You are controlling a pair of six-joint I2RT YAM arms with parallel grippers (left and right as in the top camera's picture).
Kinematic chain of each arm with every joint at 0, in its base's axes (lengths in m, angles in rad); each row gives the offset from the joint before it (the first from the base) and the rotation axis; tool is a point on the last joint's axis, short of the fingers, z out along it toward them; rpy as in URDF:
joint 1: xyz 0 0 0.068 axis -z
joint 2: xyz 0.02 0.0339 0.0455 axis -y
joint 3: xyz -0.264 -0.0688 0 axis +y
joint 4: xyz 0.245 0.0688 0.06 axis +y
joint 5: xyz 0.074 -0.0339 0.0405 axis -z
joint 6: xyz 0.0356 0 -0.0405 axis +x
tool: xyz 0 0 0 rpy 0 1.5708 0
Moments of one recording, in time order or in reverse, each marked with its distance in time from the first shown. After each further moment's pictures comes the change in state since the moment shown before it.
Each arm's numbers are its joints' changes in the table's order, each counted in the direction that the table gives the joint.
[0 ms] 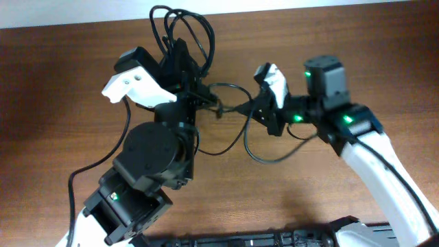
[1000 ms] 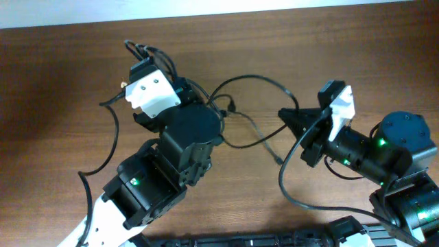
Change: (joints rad) left arm 0.000 -0.071 0.000 0.334 -0.390 0.002; right arm 0.000 0.468 0.000 0.073 0.366 0.294
